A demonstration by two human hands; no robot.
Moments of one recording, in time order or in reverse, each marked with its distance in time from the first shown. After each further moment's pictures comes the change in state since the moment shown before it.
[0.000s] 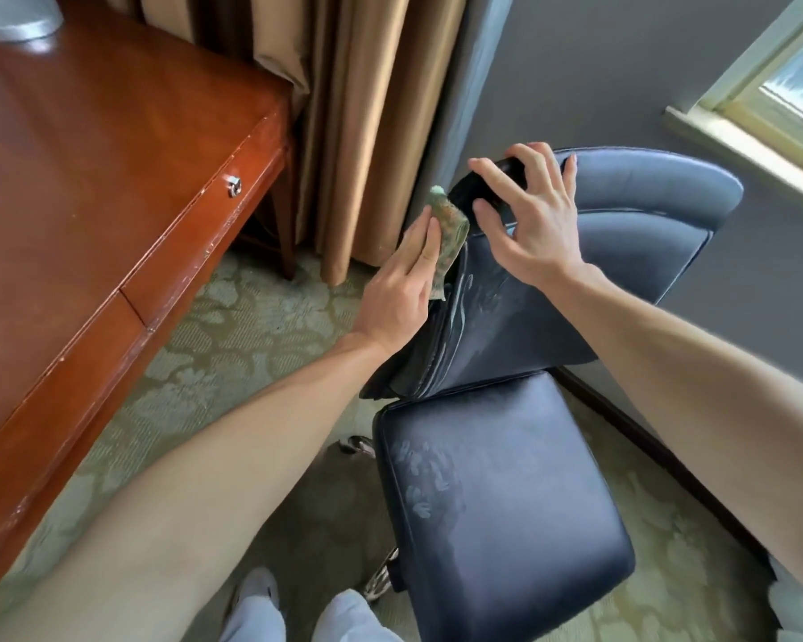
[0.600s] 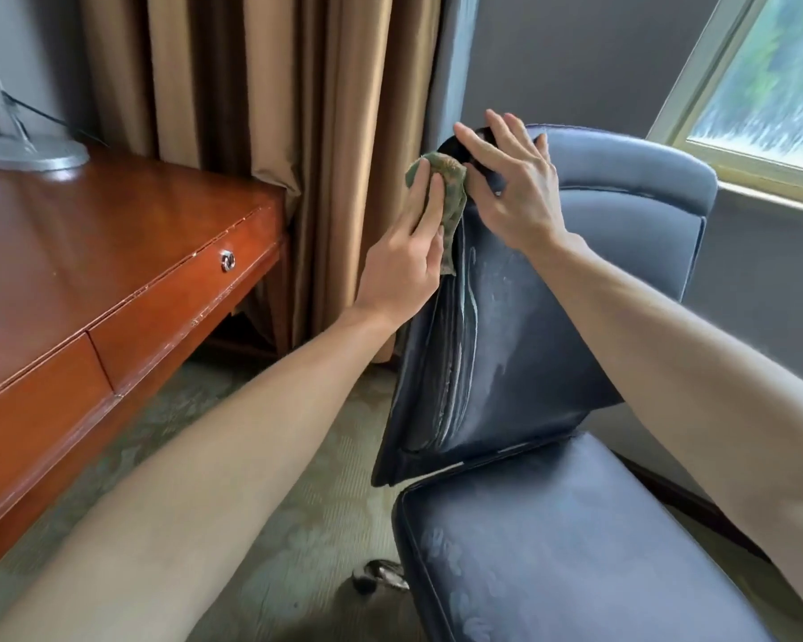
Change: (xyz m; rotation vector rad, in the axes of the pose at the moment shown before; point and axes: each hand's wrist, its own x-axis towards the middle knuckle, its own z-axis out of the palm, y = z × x) left_hand 0.012 -0.031 0.026 0.072 0.187 0.277; right_hand -0.013 -0.002 0.043 0.073 0.338 -0.012
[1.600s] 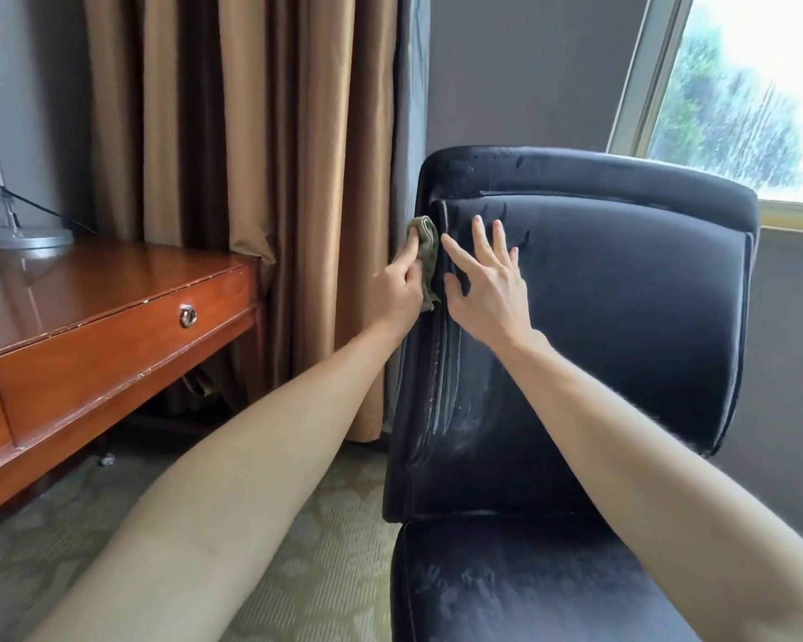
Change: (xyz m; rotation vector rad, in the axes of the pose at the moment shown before) left_hand -0.015 0.007 0.097 -0.345 -0.036 -0.458; right_hand -0.114 0.057 0.059 -0.098 0.063 0.169
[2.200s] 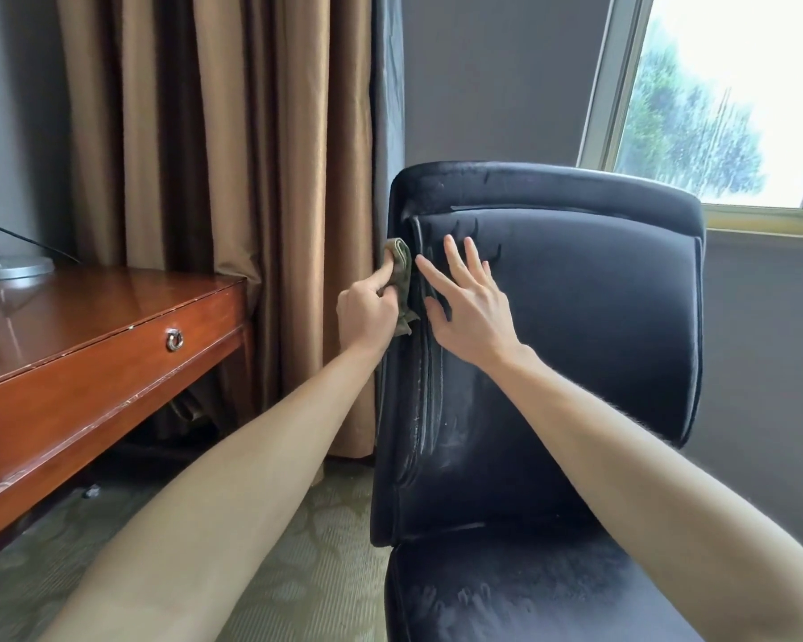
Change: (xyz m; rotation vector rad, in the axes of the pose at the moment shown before) left_hand -0.005 -0.002 -0.009 -0.053 0.109 -0.086; right_hand -0.013 -0.004 -0.011 -0.034 -0.005 -0.124
